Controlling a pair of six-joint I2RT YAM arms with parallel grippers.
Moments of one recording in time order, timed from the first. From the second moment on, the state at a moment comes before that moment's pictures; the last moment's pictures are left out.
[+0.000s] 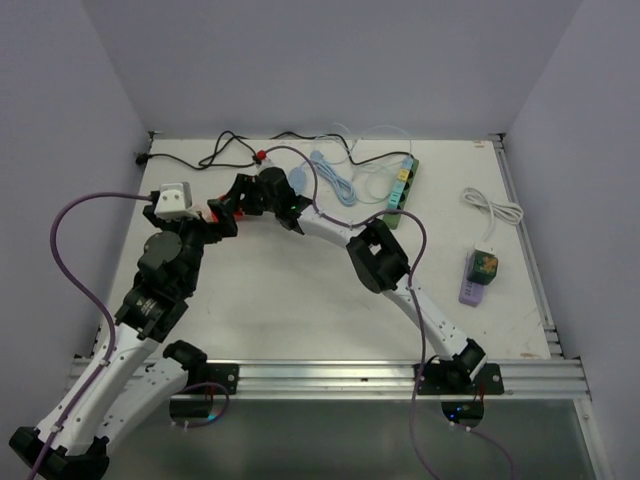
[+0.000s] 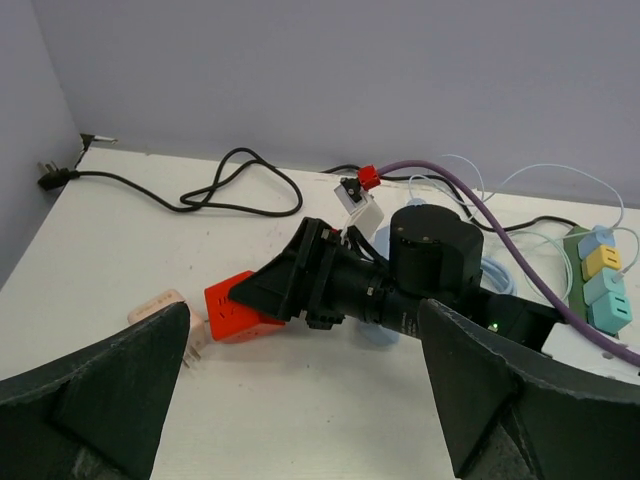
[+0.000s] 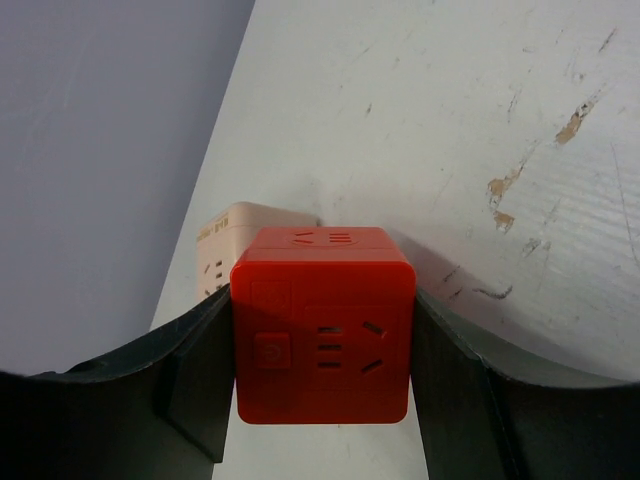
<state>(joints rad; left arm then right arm) -0.47 0.64 0.72 -0.11 -0.48 -0.18 0.80 2.70 2.27 0.13 -0.21 0.81</state>
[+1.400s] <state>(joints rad) -0.48 0.66 0.72 -0.10 -0.29 -0.18 0.46 2.05 1.70 -0.51 0.49 0.38</state>
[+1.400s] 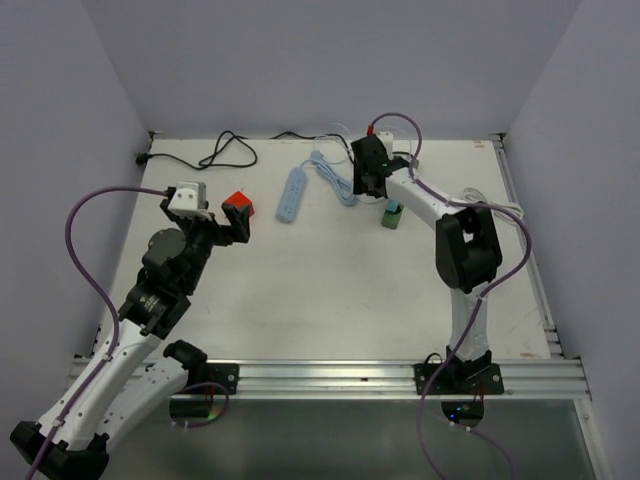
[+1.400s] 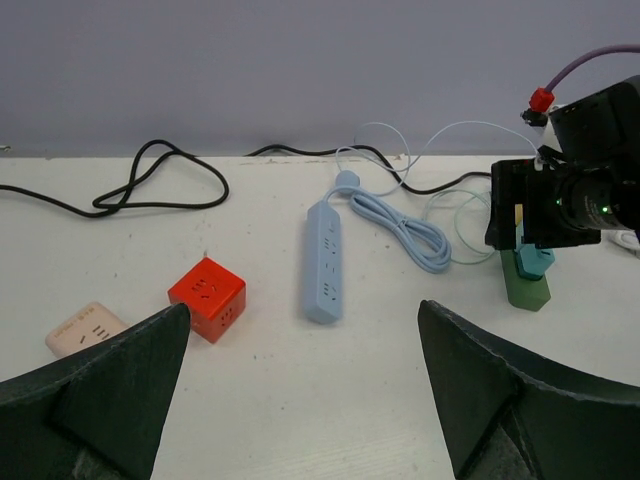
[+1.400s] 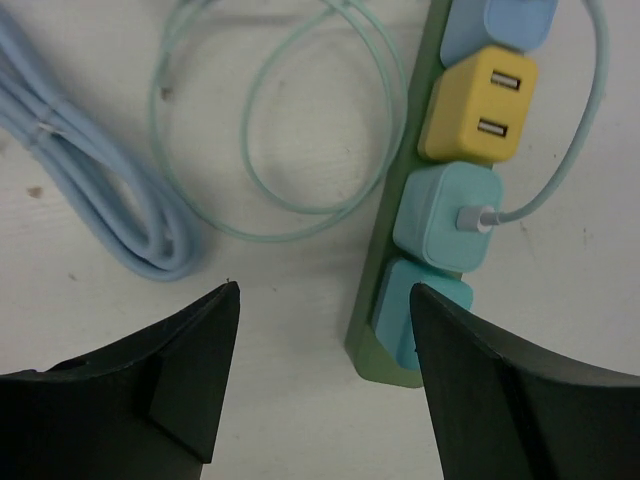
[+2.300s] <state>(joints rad) -0.48 0.68 0.72 -0.10 -0.25 -0.20 0.40 1.96 1.46 -0.47 0.52 0.44</state>
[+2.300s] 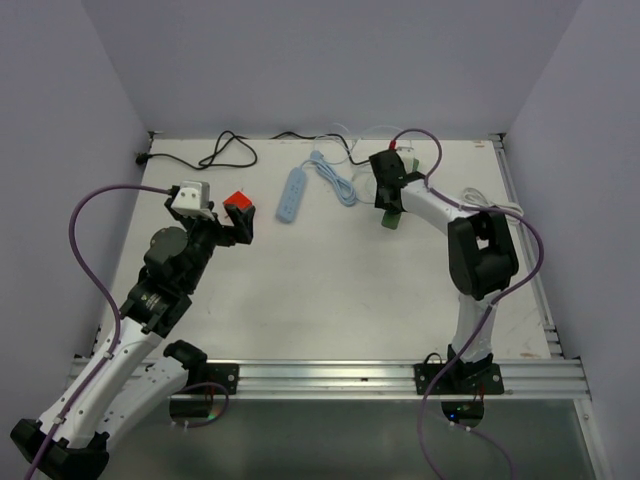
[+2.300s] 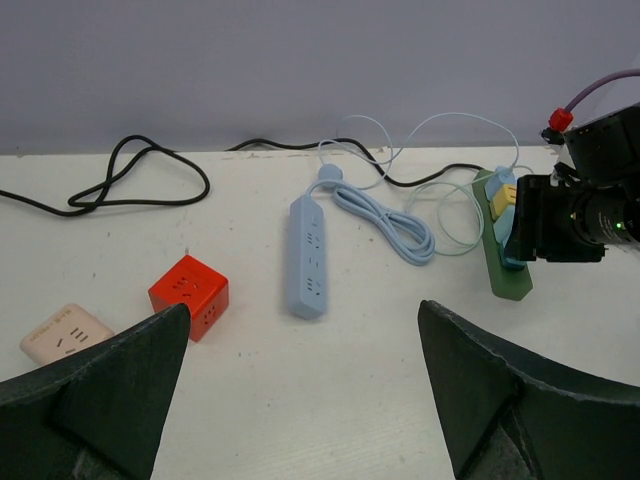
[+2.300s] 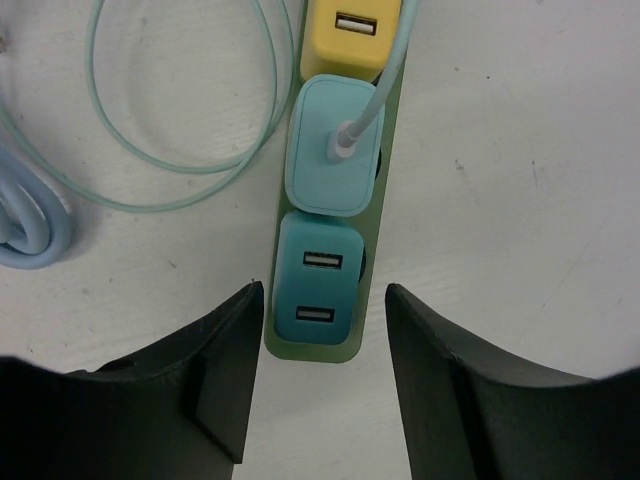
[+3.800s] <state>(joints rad) -0.81 1.28 0.48 0.31 0.23 -0.62 0.64 1.11 0.55 -0.13 0.07 0.87</state>
